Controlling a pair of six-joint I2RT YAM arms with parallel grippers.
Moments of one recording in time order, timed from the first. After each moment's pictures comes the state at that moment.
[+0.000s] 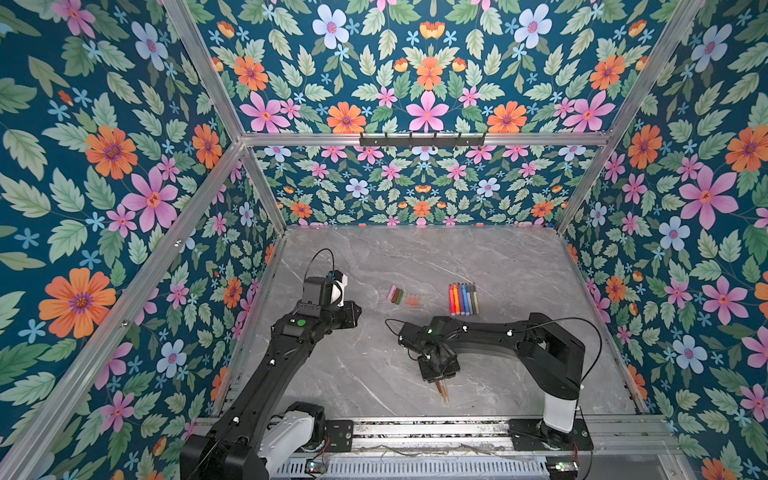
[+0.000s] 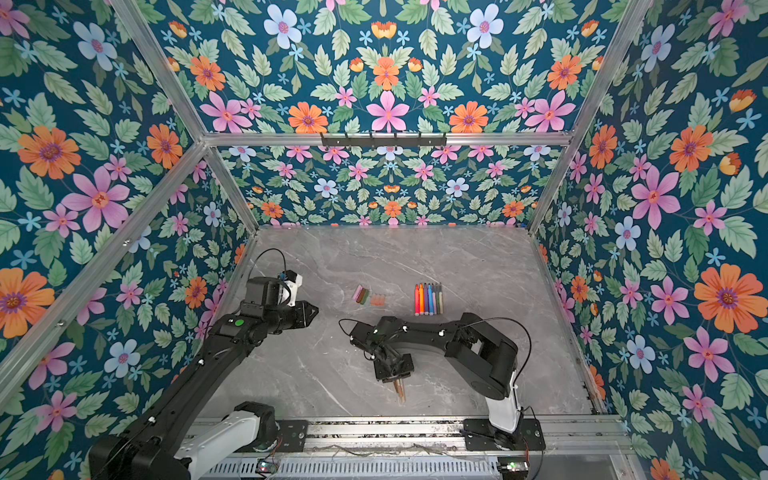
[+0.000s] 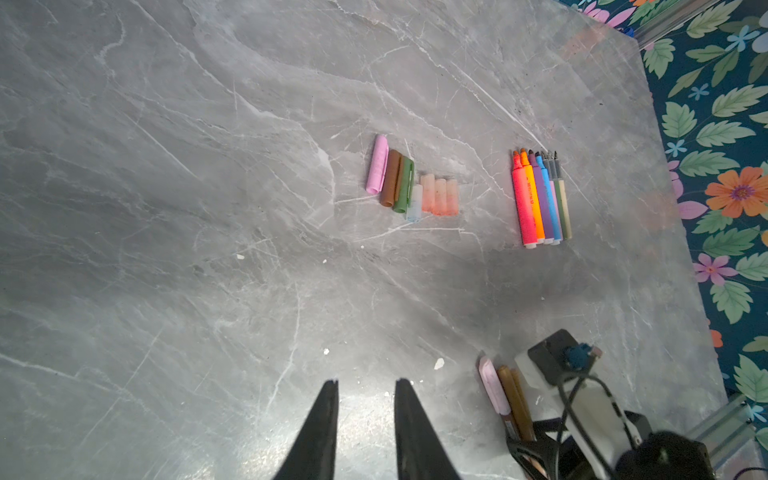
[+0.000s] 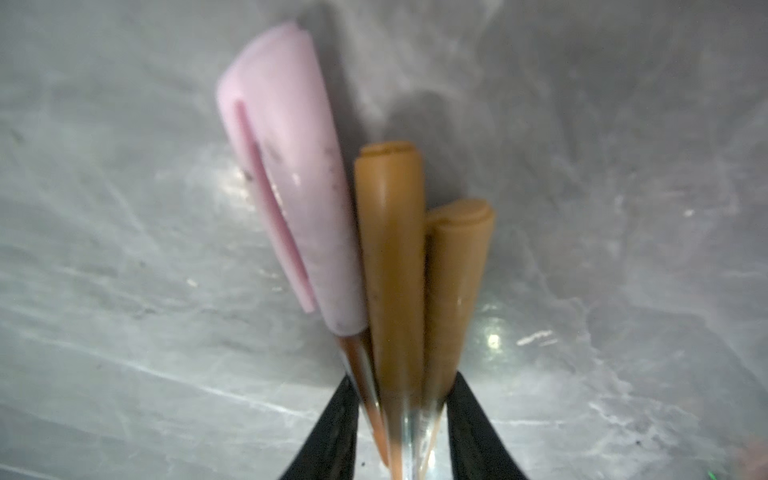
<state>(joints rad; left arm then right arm) -0.26 1.02 0.78 -0.59 0.27 -0.31 1.05 1.90 1.24 -0.98 -0.02 0.84</state>
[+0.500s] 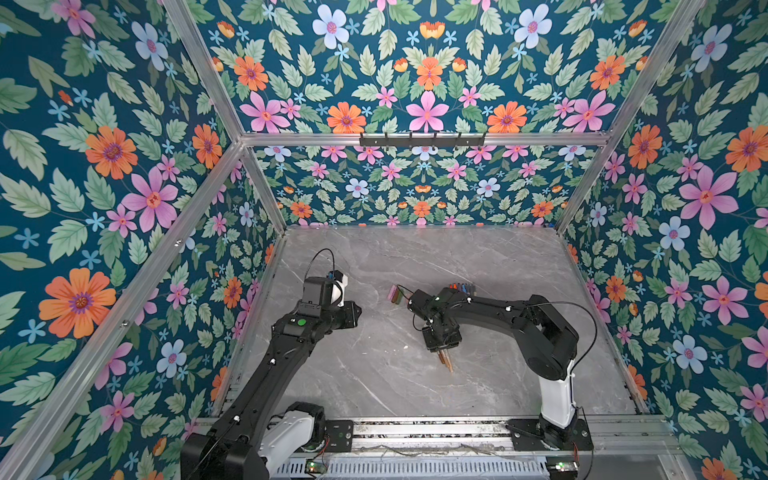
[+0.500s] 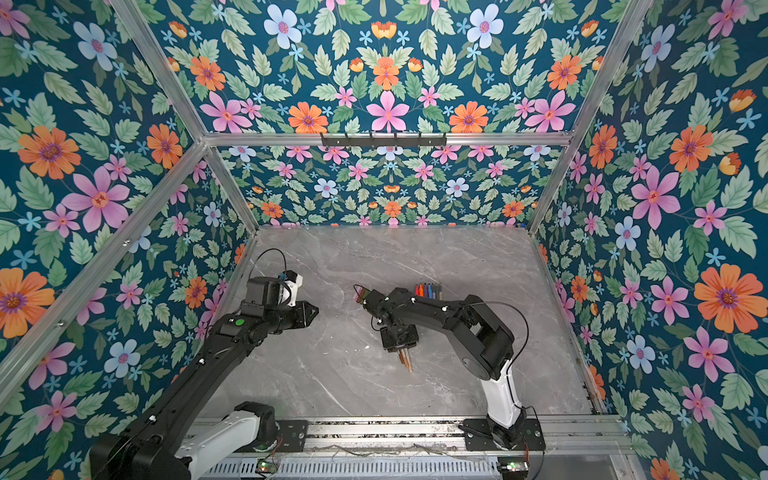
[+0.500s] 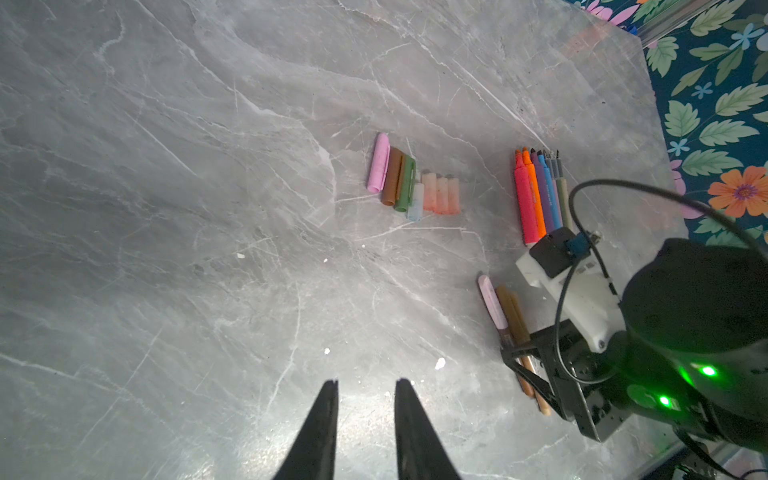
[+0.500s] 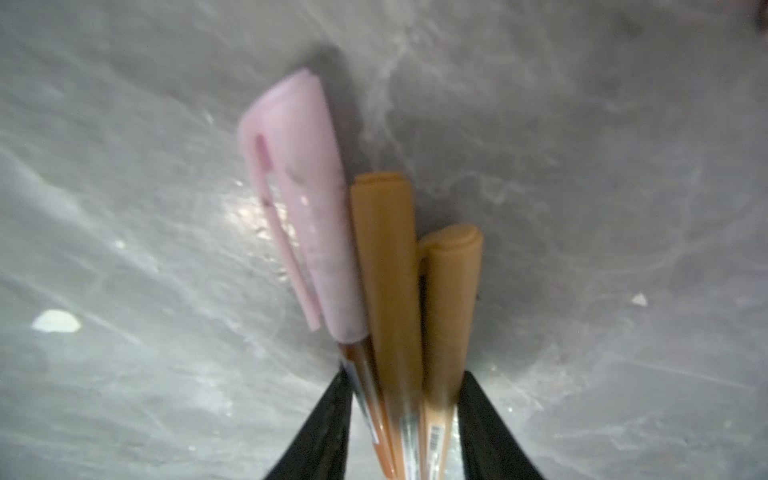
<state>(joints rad) -0.26 1.02 0.78 -0.59 0.27 -0.31 0.85 1.99 1.38 -0.97 0.00 0.62</state>
